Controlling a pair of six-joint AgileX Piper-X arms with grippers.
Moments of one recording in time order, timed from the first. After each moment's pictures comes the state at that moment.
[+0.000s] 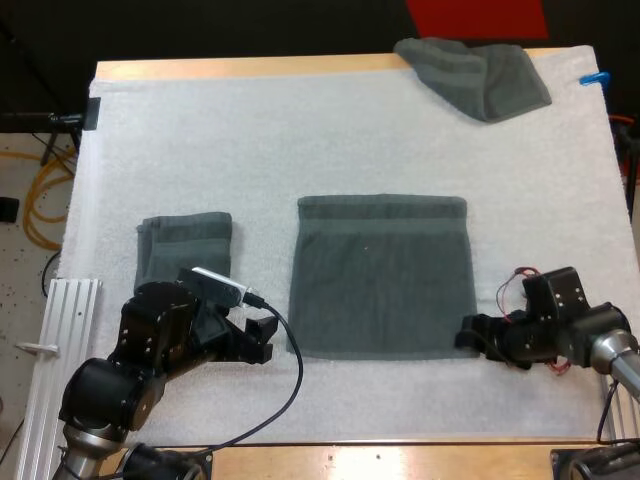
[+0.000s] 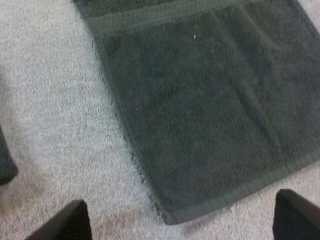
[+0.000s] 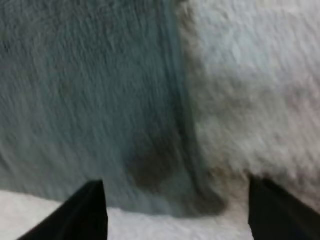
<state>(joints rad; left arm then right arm) -0.34 0.67 -0.66 0.94 0.26 -1.90 0.28 1.24 -0.43 0.57 -0.46 -1.29</state>
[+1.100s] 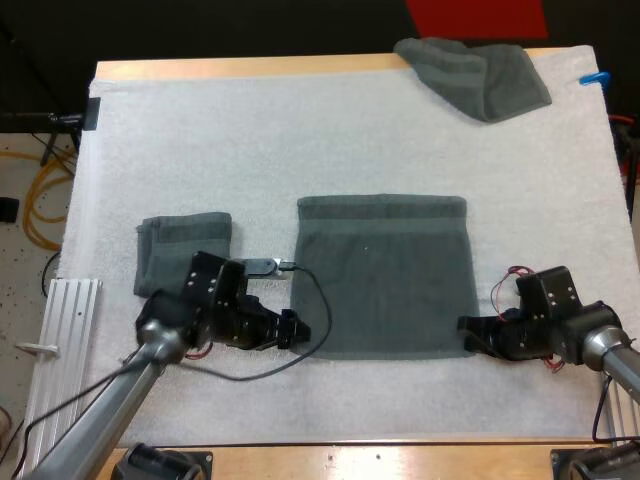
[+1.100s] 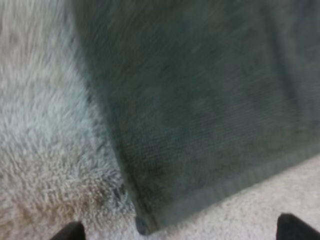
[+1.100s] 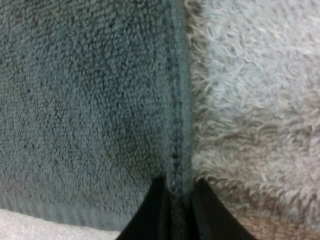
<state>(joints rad) -0.34 1.19 -0.61 0.77 0.49 -2.05 0.28 1.29 -0.43 0.52 -0.43 -1.33</state>
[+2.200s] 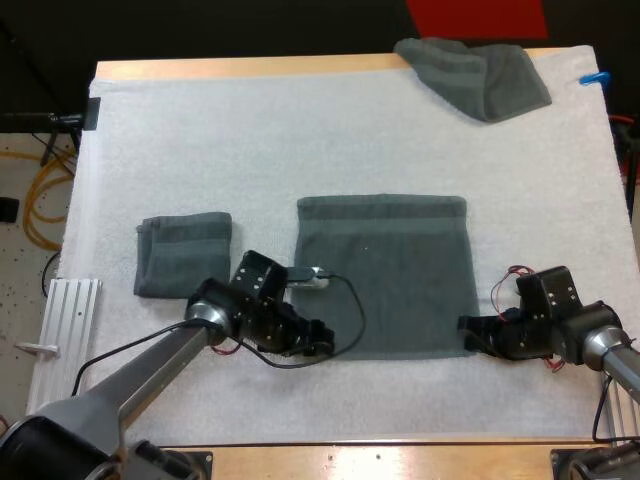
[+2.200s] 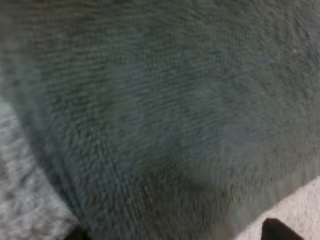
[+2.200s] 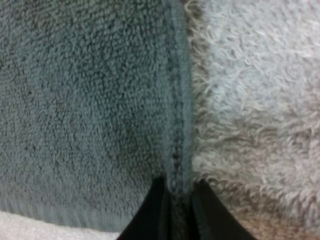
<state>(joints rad) -0.50 1.44 -0.62 0.63 0.50 -2.10 0.28 1.29 -0.43 0.51 -0.43 -1.33</state>
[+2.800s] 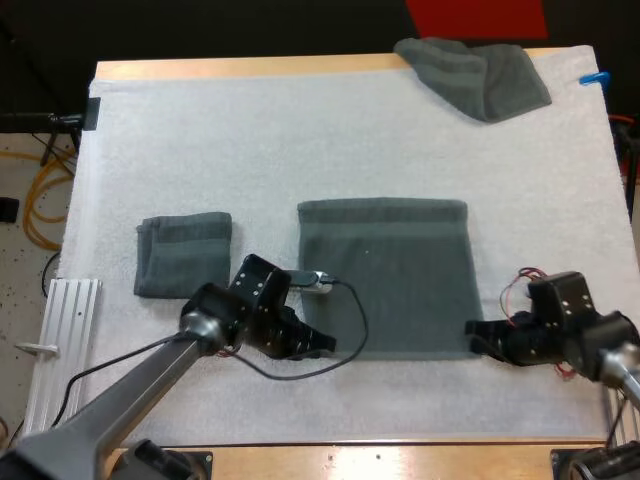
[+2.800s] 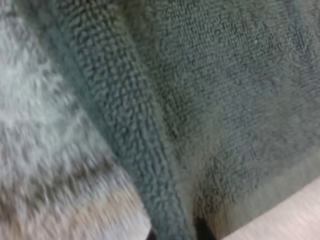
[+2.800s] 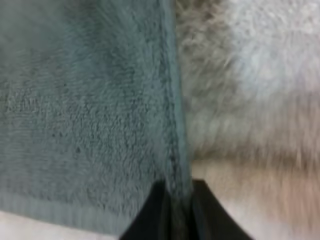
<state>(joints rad) -0.53 1.30 -0.63 0.74 0.47 -2.11 0.28 1.08 -0.43 0.66 -0.43 -1.32</state>
